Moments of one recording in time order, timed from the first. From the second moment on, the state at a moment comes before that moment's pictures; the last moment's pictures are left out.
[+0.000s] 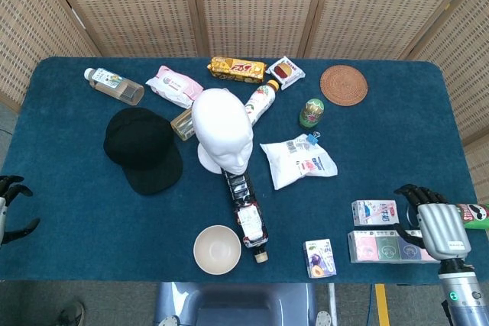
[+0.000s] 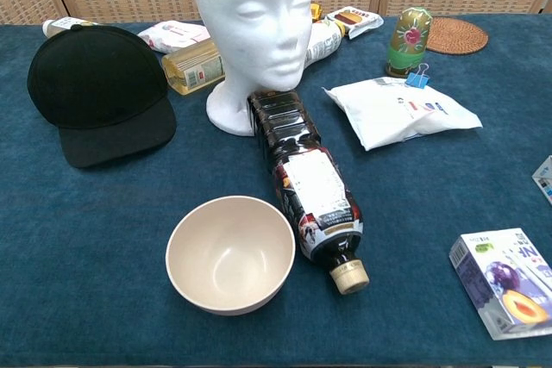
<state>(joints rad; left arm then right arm) -0.09 -0.98 -0.07 -1.83 1.36 1.45 0.21 0.14 -1.07 0.06 -1.75 -1.48 1.41 -0.14</state>
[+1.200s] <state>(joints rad) -0.37 -1.34 -0.14 -1.72 1.29 1.24 0.55 0.14 -1.09 0.06 -1.69 -1.47 1.39 -0.09</state>
